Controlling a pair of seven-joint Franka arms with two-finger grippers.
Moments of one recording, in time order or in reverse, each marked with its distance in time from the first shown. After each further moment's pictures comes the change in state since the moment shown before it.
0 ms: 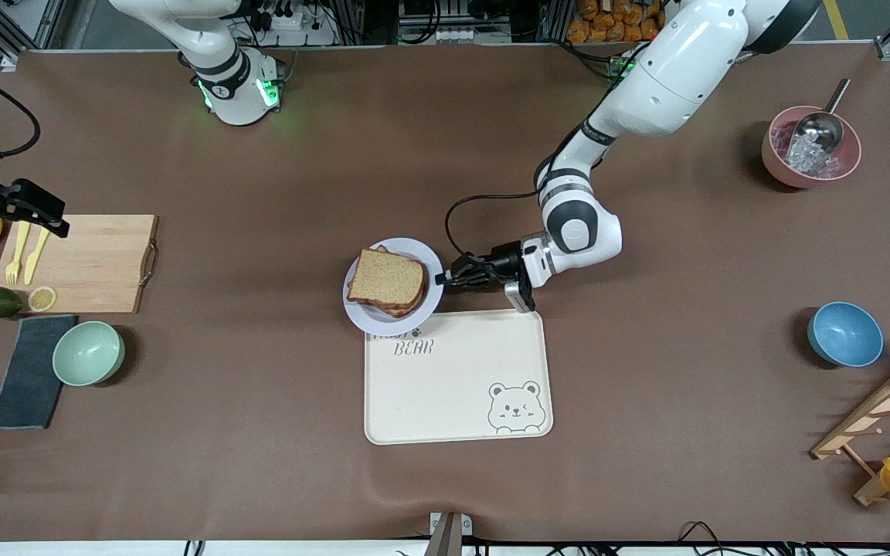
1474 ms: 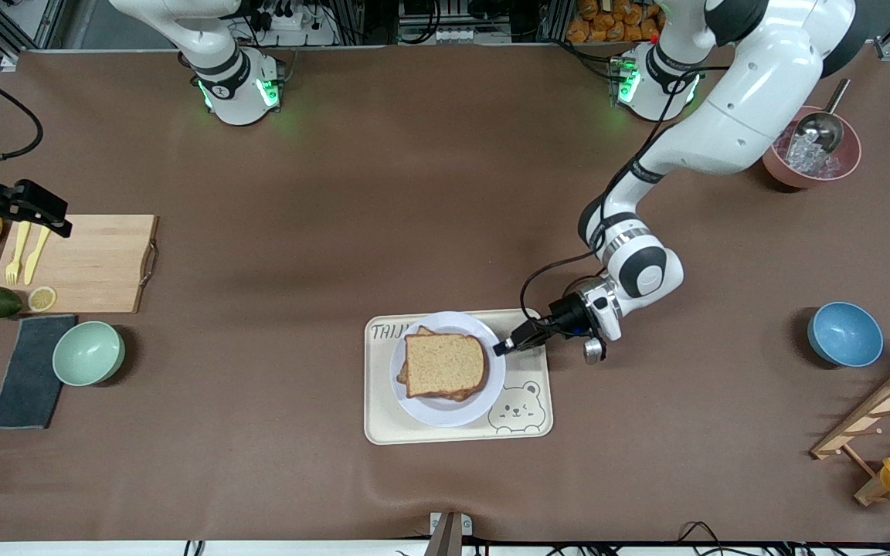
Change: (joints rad) left arm 0.310 0.141 -0.095 0.160 -0.010 0.005 0.005; right arm 0.000 0.004 0.001 -0.001 0.000 -0.006 0.000
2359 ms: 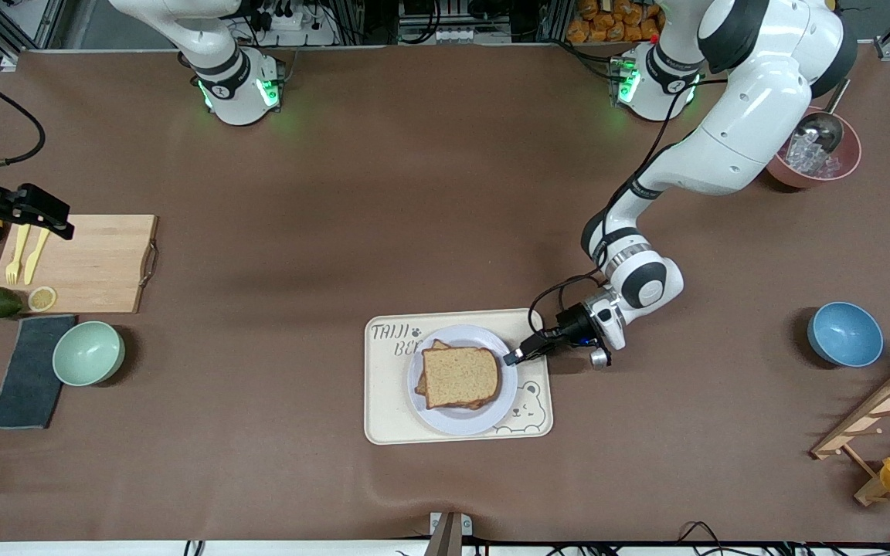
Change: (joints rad) left arm -0.005 0.053 0.029 0.023 0.000 0.017 0.005; right arm -0.001 0.008 -0.002 -0.001 0.000 -0.001 0.001
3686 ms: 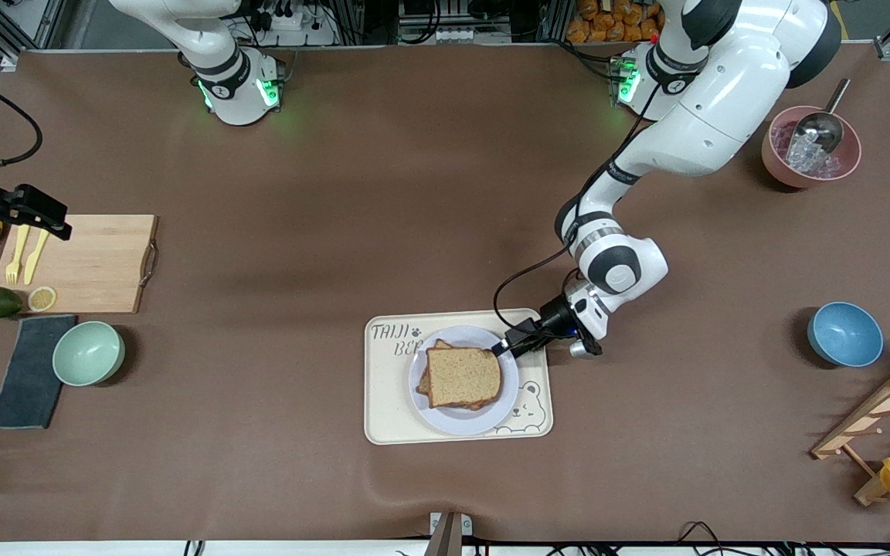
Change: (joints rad) left arm -0.108 -0.059 -0.016 0.025 0.007 0.318 -0.046; right arm -0.002 0.002 -0.004 0.000 0.000 0.001 0.003
